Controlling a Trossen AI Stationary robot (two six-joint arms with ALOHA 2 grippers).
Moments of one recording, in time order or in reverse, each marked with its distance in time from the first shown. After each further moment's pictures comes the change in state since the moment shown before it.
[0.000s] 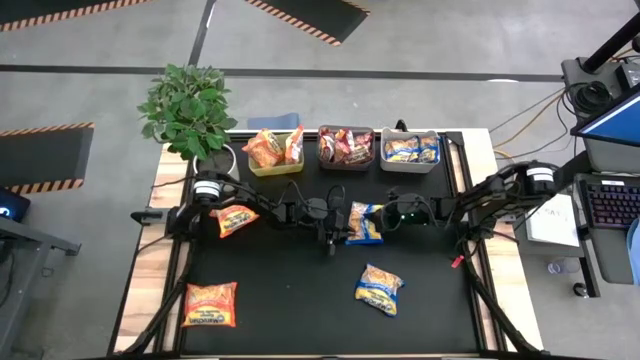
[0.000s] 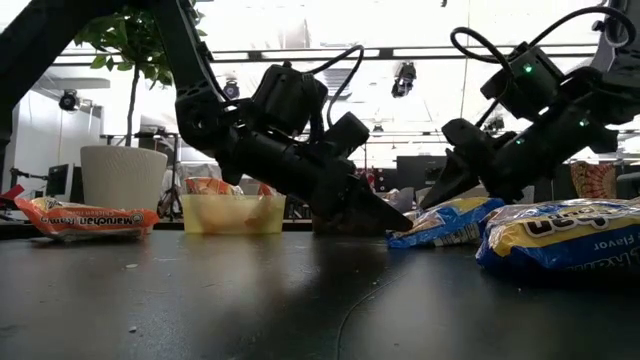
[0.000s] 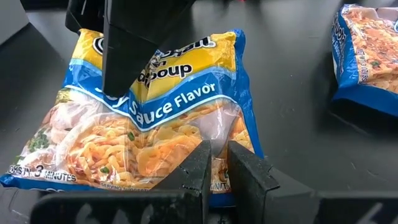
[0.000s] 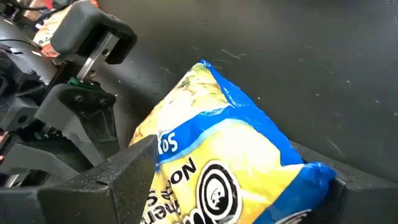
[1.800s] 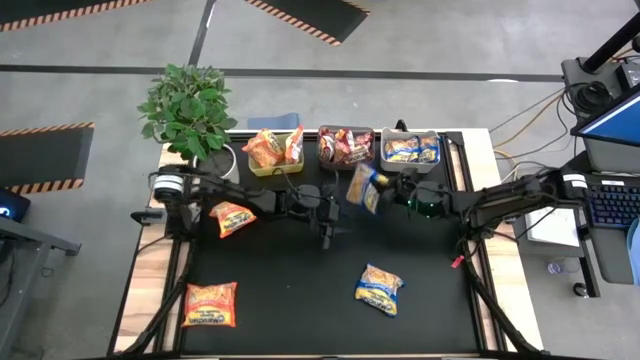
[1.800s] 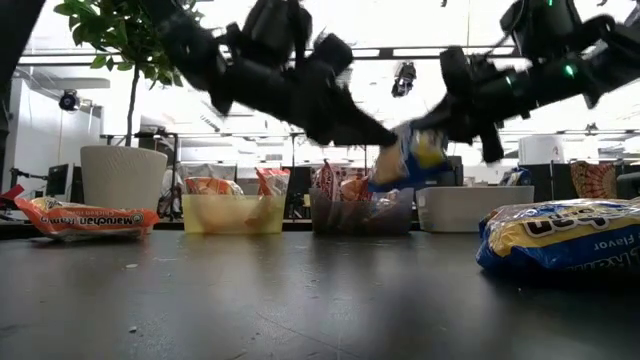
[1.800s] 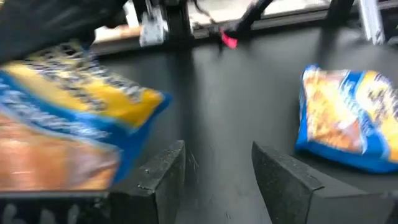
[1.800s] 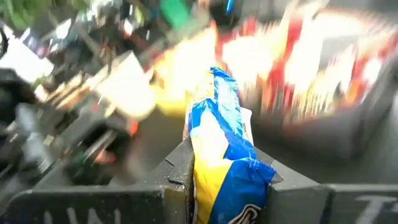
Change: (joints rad) left arm 0.000 -0.285 -0.008 -0.256 0.000 0.071; right arm -0.002 -0.317 0.048 0.003 0.314 -0.266
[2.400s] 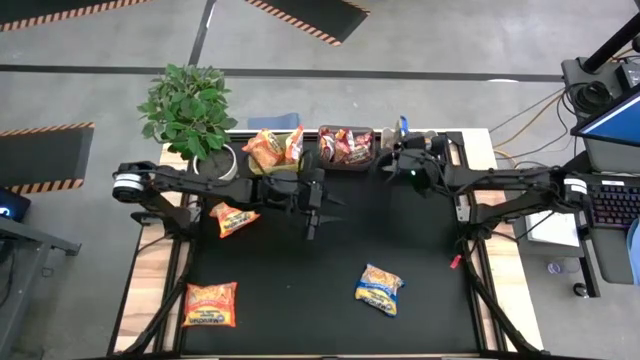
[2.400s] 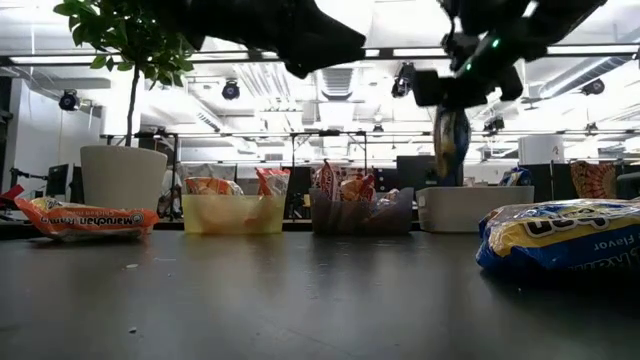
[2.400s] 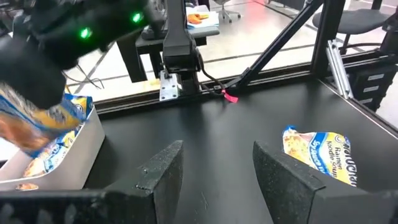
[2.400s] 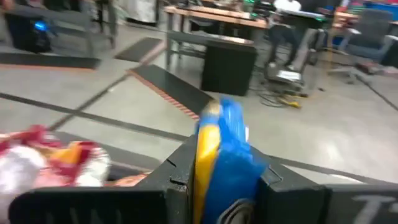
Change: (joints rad) left arm 0.000 -0.321 -0.002 -0.196 -0.008 0.009; right arm -0.176 -0.004 0.404 -0.619 0.605 -0.357
